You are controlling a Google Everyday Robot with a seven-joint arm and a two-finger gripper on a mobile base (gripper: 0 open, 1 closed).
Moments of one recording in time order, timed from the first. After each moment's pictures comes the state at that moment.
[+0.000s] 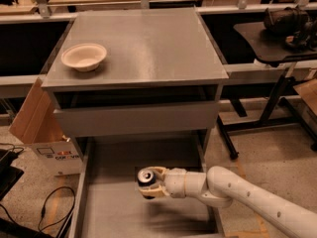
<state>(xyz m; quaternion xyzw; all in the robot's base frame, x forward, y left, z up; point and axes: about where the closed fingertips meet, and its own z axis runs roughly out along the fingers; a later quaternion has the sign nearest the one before) 0.512 0.036 0.527 -0.48 0.62 0.38 0.49</state>
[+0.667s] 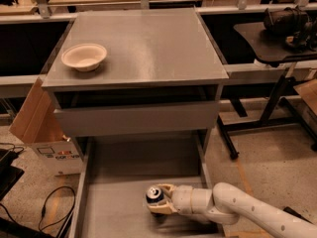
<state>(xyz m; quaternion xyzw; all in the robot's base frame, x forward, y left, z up) 0.481 0.008 0.453 -0.45 0.66 0.39 0.45</state>
